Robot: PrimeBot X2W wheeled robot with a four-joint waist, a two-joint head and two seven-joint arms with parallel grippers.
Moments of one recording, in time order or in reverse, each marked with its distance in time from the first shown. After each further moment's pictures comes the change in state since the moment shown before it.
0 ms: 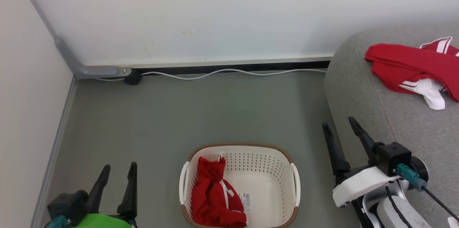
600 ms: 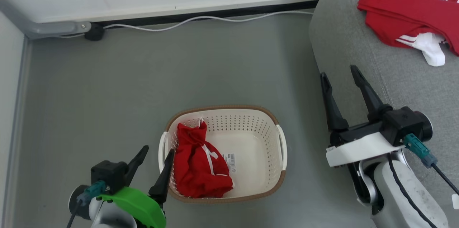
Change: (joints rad) left arm -0.150 0.008 -0.146 -0.003 0.054 -0.035 0.160; right arm -0.121 0.038 -0.037 -0.145 -0.079 -0.012 -0.001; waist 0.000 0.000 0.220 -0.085
